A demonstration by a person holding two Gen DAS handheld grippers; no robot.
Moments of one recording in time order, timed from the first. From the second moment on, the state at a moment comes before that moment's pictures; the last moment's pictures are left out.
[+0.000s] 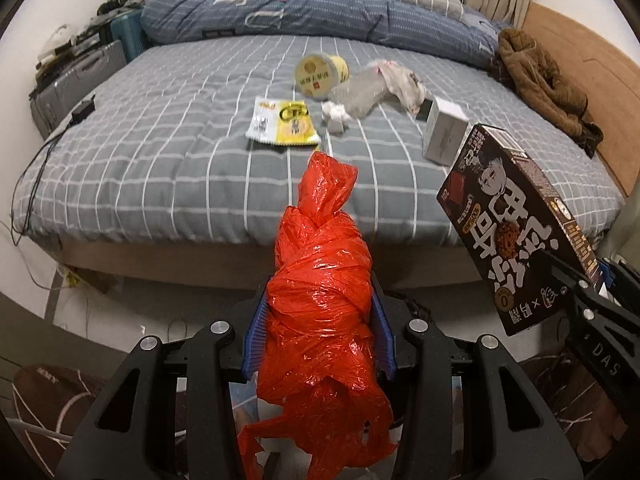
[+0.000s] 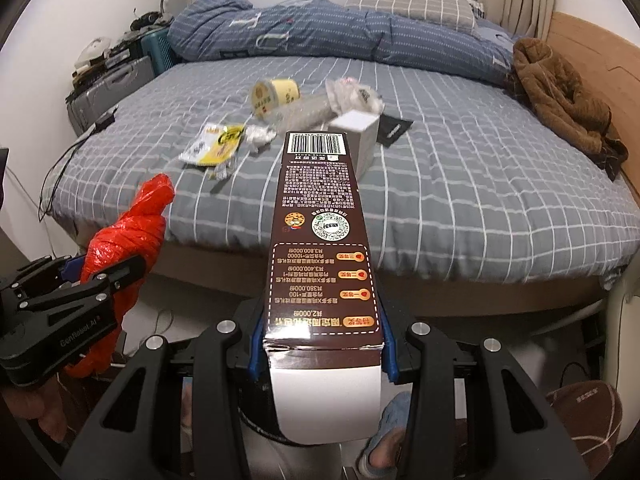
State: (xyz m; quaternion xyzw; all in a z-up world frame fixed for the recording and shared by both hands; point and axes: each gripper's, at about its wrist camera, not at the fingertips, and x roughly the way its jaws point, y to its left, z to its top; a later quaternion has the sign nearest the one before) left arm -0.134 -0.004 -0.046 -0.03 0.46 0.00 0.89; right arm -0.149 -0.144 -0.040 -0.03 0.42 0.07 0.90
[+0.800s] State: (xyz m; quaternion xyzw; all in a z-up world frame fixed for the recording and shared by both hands) left arm -0.129 0.003 -0.141 -0.02 0.52 0.00 0.85; right arm -0.147 -0.124 -0.141 -0.04 0.52 0.10 0.85
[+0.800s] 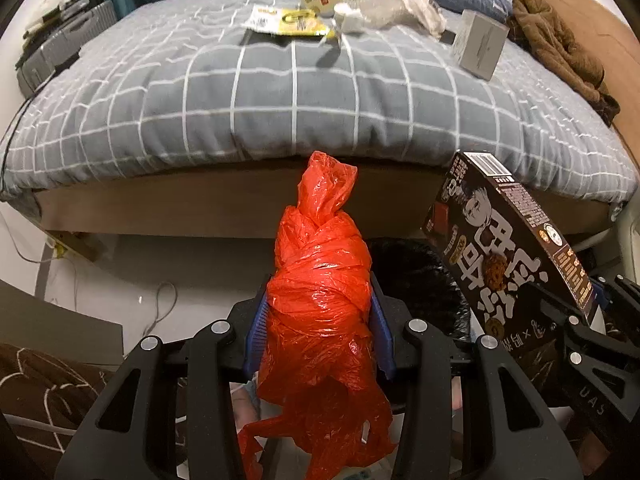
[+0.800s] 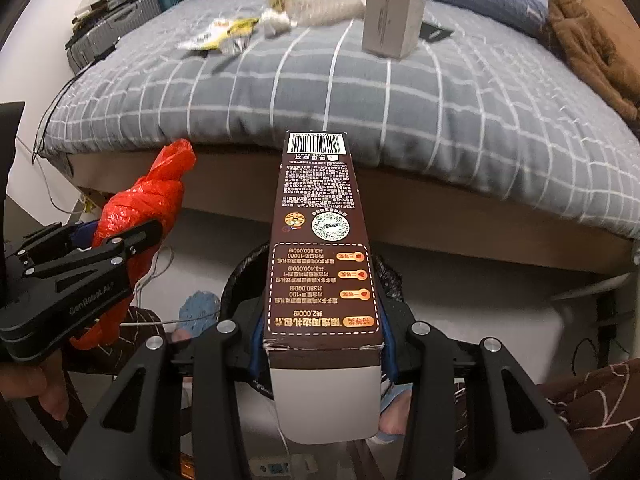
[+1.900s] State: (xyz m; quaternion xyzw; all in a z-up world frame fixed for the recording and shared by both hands) left arm -0.107 0.016 -0.215 -0.04 0.57 0.00 0.82; right arm -0.100 -0.148 -0.226 -0.01 0.55 0.06 0.83
